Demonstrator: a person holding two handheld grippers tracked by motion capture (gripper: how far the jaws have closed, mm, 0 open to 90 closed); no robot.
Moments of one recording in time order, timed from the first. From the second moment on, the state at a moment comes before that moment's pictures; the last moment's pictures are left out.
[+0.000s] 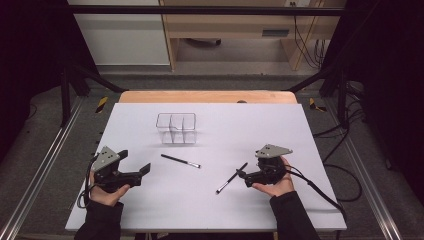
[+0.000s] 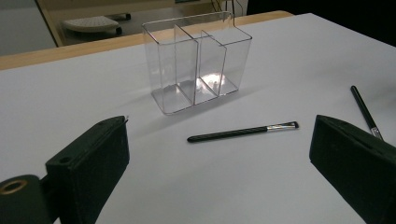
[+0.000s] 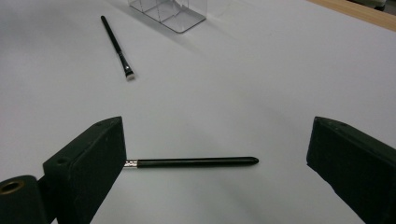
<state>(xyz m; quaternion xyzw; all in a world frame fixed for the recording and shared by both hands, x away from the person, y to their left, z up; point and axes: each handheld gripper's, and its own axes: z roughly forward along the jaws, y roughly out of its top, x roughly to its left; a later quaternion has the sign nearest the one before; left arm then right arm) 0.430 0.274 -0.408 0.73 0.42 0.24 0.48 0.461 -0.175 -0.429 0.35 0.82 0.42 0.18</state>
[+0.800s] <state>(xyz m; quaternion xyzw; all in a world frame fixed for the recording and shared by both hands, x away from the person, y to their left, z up) 0.432 0.272 -0.411 0.74 0.42 0.24 0.47 0.467 -0.154 -0.447 0.33 0.84 0.39 0.15</state>
